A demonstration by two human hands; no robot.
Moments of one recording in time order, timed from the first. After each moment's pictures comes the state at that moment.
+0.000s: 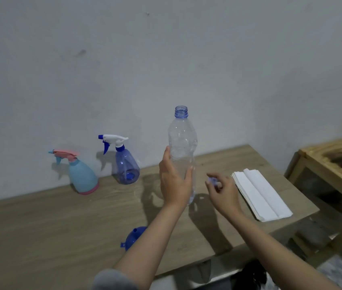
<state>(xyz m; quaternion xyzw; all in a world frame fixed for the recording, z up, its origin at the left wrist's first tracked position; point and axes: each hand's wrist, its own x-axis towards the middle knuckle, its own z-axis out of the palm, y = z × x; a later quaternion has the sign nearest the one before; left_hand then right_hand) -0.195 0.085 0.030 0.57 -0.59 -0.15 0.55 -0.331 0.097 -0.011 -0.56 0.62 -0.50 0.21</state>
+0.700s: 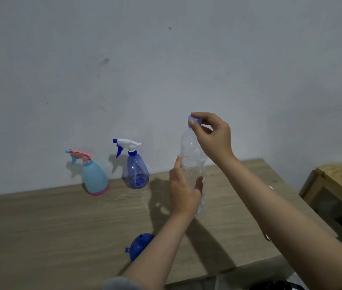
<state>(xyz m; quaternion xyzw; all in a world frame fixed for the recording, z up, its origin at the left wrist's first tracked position) -0.197 0.081 0.028 0.58 -0.59 -0.14 0.54 -0.280 0.031 0.152 -0.60 0.39 -0.65 0.24</state>
